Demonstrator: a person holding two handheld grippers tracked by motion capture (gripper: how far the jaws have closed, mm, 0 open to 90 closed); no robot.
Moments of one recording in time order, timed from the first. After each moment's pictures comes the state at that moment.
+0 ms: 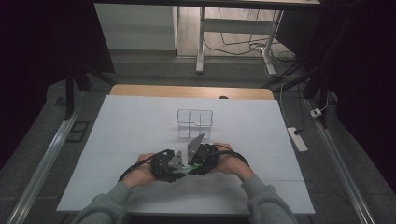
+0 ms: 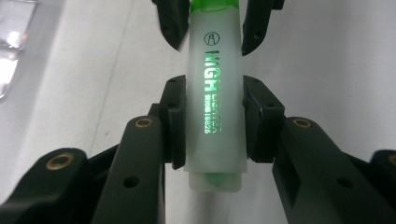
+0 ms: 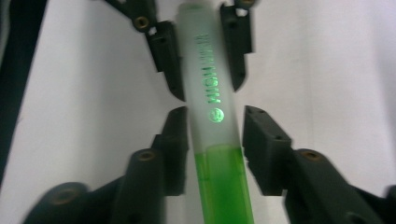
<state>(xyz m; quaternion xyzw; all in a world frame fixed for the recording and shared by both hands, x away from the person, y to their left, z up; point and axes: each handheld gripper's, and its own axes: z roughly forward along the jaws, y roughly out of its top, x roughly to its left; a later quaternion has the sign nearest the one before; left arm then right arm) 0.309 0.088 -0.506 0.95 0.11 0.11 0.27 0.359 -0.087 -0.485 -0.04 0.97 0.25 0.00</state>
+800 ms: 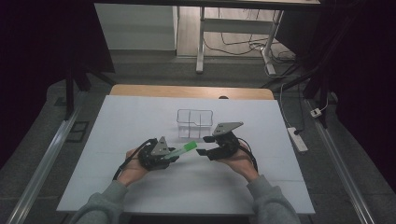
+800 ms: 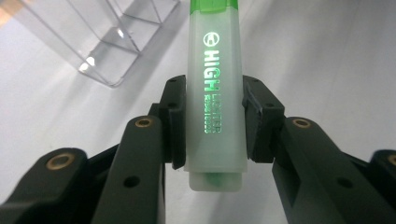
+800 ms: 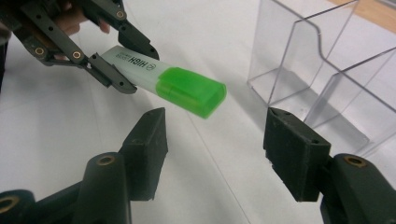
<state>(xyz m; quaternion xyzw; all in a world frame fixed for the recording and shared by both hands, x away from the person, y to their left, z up) 0.319 0.125 -0.496 0.89 0.21 0.18 0.35 0.379 -0.147 -0.469 0.19 0.87 0.44 0.07</state>
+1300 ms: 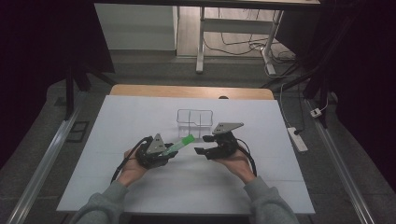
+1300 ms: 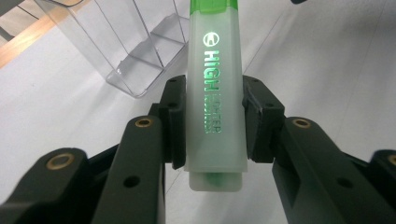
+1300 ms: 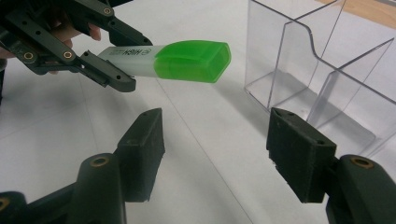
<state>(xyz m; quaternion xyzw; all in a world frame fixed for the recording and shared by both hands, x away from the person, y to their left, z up) 0.317 0.131 -0.492 0.87 0.24 0.20 0.39 0.378 -0.143 -0.474 0.23 0.86 0.46 0.06</state>
